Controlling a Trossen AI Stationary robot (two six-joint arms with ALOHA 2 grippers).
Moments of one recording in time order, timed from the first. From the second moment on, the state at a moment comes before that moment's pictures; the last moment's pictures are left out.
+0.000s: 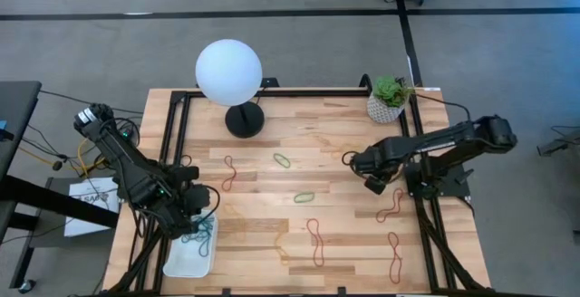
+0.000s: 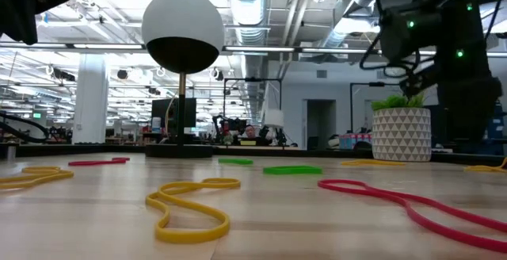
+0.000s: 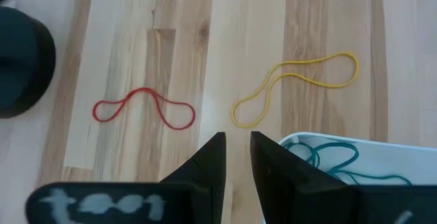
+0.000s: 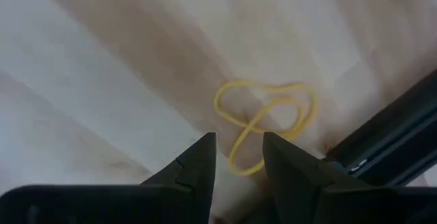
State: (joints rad) left arm -0.83 1.12 0.90 -1.11 -0.48 -0.83; right arm 0.02 1.35 0.70 -1.14 0.09 0.66
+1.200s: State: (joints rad) left arm -0.83 1.12 0.90 -1.11 -0.48 -0.85; right arm -0.12 1.64 0.71 -1.00 0.00 0.39
